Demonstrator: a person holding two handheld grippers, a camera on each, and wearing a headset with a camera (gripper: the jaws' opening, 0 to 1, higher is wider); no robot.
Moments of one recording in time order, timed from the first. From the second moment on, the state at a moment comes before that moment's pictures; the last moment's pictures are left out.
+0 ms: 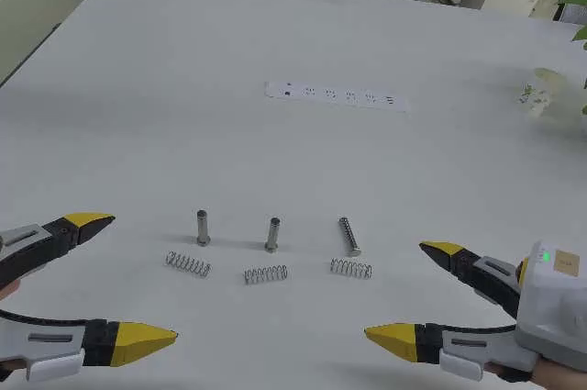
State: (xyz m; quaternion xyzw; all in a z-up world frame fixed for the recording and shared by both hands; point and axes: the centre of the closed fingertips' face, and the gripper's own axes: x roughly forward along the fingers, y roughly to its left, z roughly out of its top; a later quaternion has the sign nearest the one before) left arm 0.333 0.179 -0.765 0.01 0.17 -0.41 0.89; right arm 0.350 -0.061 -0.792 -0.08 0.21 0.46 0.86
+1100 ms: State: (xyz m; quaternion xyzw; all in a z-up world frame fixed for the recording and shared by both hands) left arm 0.330 0.184 -0.768 0.01 0.17 -0.41 0.90; right arm 0.349 -0.062 -0.793 -0.08 0.21 0.46 0.86
